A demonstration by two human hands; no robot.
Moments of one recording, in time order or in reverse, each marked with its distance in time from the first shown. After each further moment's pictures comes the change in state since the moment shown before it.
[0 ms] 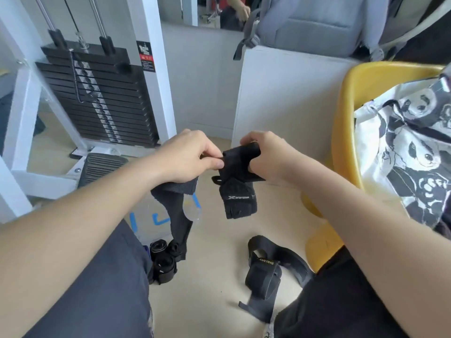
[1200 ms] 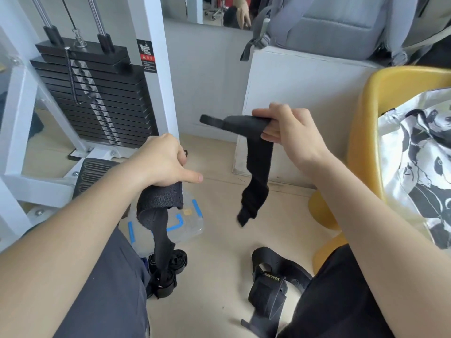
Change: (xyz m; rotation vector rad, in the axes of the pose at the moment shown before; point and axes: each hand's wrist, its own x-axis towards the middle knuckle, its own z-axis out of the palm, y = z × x) left_hand 0.016 -0.051 -0.012 0.043 0.015 -0.521; right_hand 0.049 0.003 -0.024 0.631 0.263 -0.169
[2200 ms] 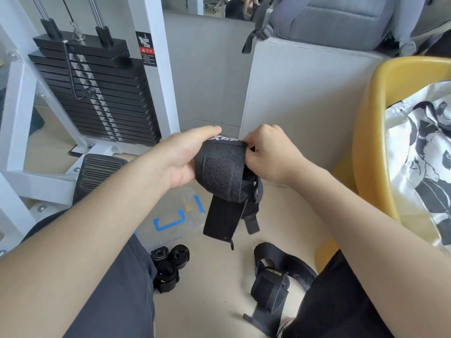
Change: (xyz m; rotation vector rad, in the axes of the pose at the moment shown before) left_hand -0.014 0.056 0.010 -1.331 -0.208 -0.281; right_hand -0.009 0.006 0.036 -0.916 -0.258 -0.269
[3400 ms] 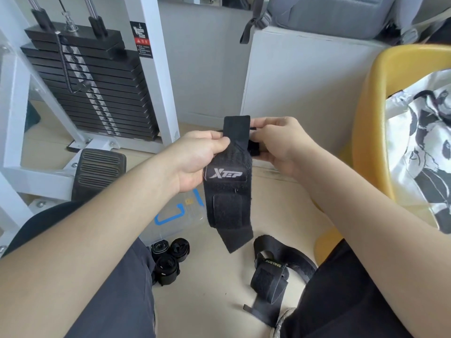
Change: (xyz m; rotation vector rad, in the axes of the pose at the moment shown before) left_hand -0.003 -0.020 0.011 0.119 -0.098 0.059; right_hand 0.002 0.016 0.009 1.234 0.084 0.587
